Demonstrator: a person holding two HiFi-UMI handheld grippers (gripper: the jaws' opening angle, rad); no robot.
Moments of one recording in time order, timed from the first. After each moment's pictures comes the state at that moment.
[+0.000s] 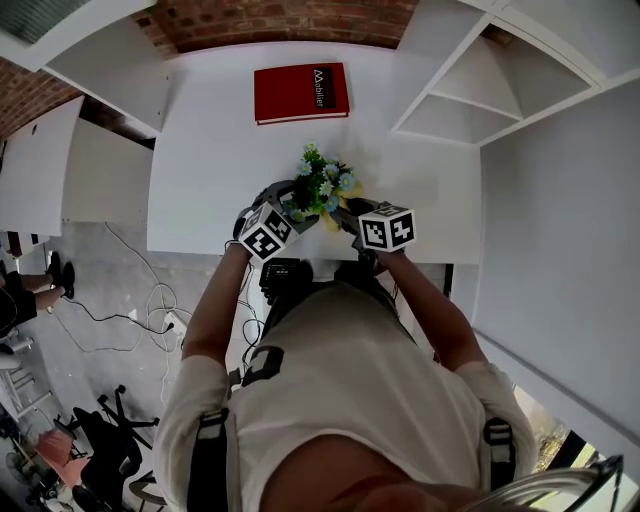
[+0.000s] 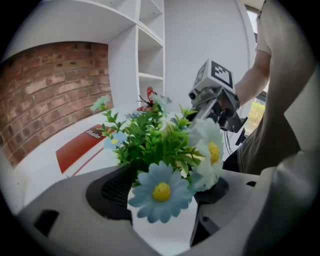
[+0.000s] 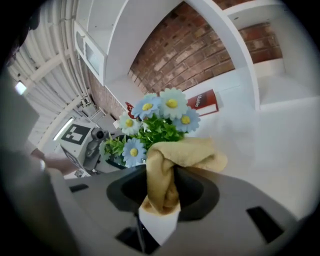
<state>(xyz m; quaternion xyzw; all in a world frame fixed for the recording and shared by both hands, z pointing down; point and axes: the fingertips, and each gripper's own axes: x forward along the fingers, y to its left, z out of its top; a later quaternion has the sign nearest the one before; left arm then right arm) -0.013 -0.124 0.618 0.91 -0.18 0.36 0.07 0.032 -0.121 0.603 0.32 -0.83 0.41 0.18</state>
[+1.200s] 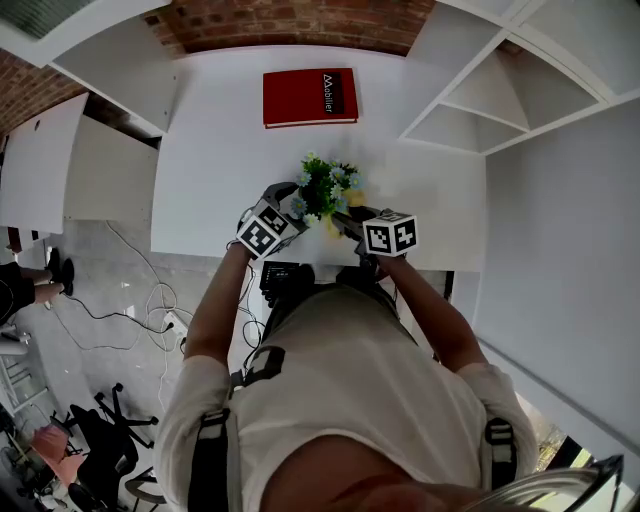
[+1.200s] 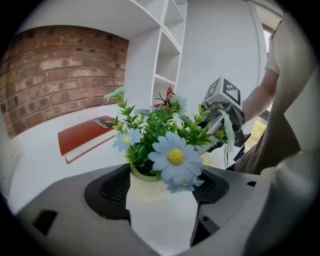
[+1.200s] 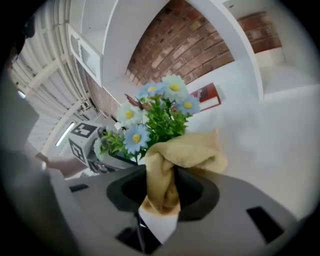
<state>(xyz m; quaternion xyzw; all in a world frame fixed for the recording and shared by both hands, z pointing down) -0.027 -0.137 0.613 0.91 -0.19 0.33 0.14 0.021 -0.119 0.610 0.31 -0.83 0.44 0.17</state>
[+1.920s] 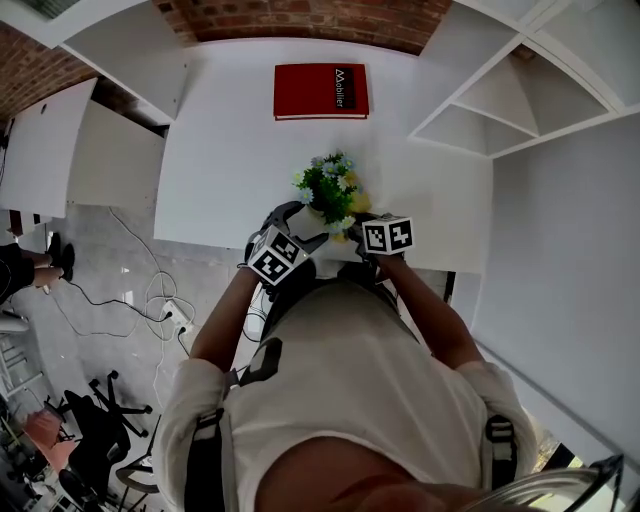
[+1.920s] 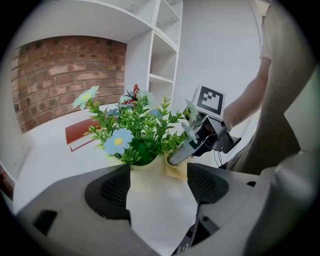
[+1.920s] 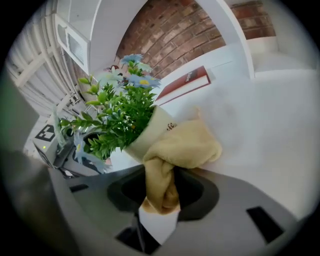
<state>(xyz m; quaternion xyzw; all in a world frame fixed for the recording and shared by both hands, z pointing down) -0.025 -0.084 0.626 0.90 -0.24 0.33 0.15 0.030 -0.098 0.669 0.32 -0.79 0.47 0.23</state>
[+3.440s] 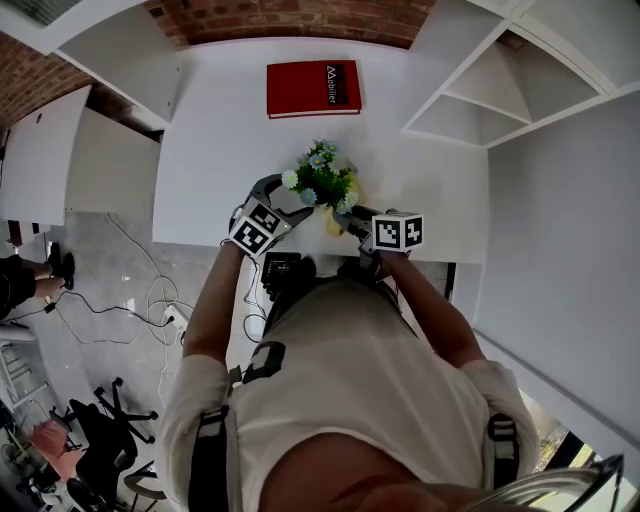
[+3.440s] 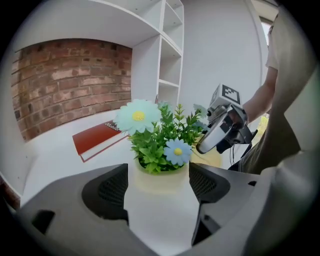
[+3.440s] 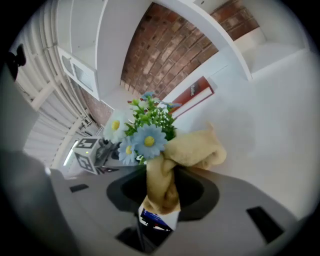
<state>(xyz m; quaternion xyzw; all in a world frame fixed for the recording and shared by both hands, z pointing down) -0.055 -0.134 0.602 0.91 -0.24 0.32 0.12 0.020 -0.099 0.611 0.30 -0.80 0.51 0.11</state>
